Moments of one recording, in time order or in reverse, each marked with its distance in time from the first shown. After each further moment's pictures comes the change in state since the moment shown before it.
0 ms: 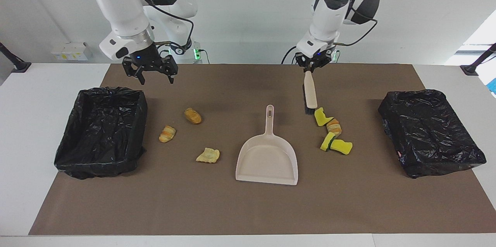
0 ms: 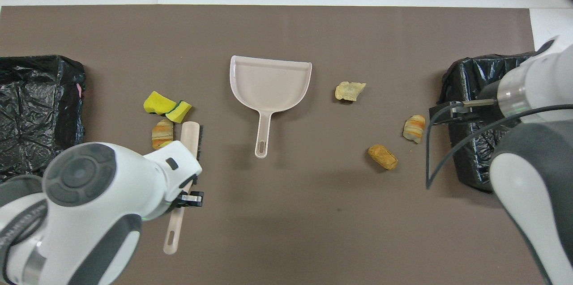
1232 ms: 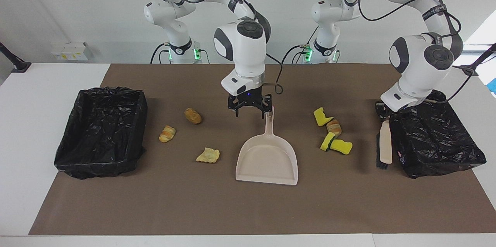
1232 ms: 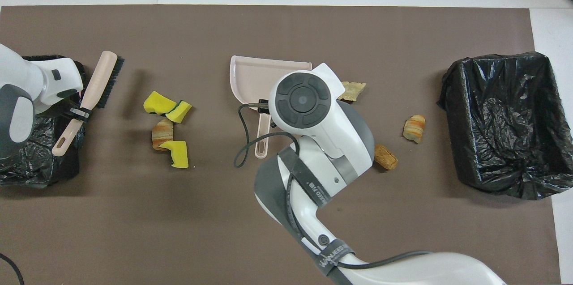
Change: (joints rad) left arm 0.440 0.434 -0.013 0.298 0.231 0.221 0.625; right arm 0.446 0.447 0.000 0.210 -0.133 0.345 0.625
